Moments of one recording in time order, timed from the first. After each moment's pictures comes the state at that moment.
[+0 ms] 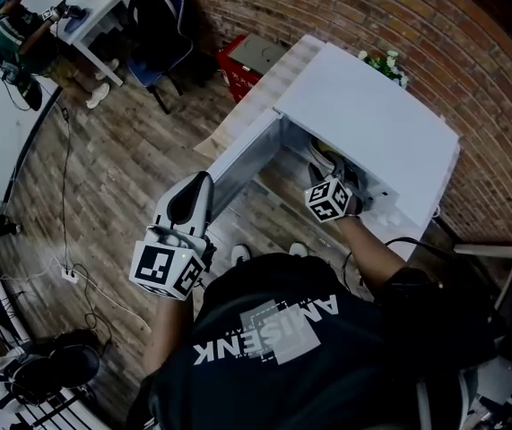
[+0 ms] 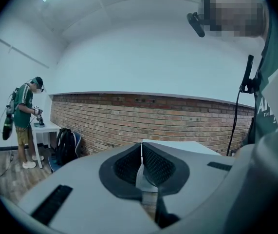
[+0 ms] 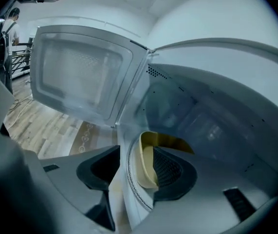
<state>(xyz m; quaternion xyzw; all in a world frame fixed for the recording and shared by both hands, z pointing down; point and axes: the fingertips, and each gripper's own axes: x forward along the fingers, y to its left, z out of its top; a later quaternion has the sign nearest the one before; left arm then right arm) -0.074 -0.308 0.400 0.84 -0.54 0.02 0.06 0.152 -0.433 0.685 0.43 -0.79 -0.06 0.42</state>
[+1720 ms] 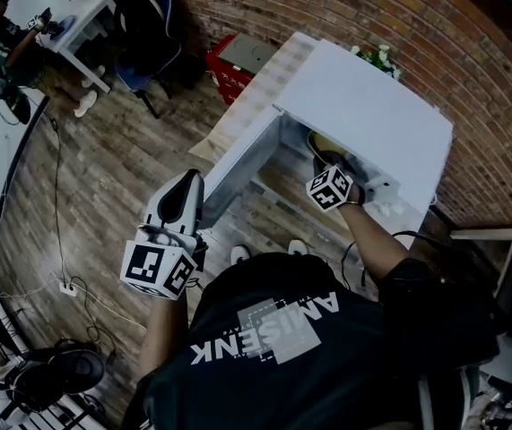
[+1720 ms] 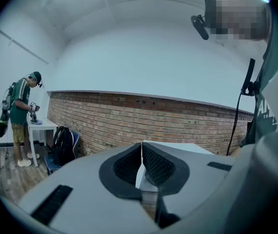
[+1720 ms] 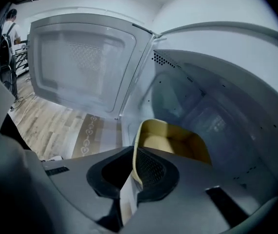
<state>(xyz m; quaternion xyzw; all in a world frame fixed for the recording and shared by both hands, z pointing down) -0.111 -0.313 0.397 0.85 -0.52 0.00 0.07 0.148 -0.431 0.696 0.40 -0.78 -0.02 0.48</state>
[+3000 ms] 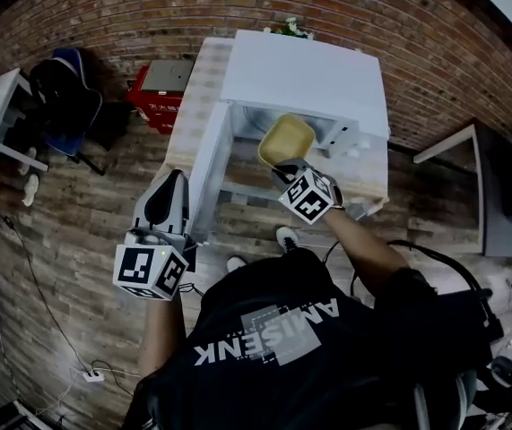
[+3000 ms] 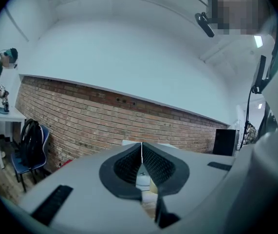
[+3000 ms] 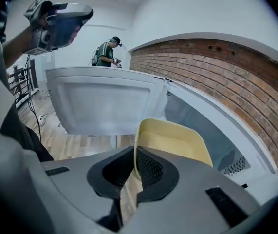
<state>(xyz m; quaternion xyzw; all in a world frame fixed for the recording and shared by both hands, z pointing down) -0.118 -0.321 0.399 0.93 -0.36 -0.02 0.09 0.076 -0.309 0.620 0.44 -0.79 0.09 0.42</state>
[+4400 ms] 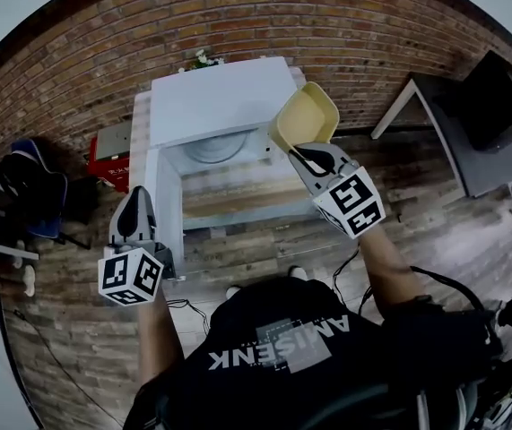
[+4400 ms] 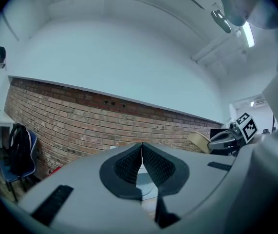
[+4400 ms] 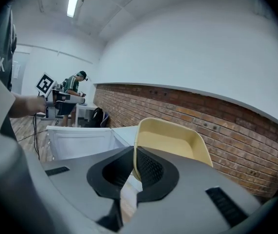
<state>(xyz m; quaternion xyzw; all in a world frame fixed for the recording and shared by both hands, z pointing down) -0.040 -0.321 0.376 0.94 -0.33 -0.02 0.07 0.220 -0.183 0.392 0.65 -0.72 0.01 0.24</state>
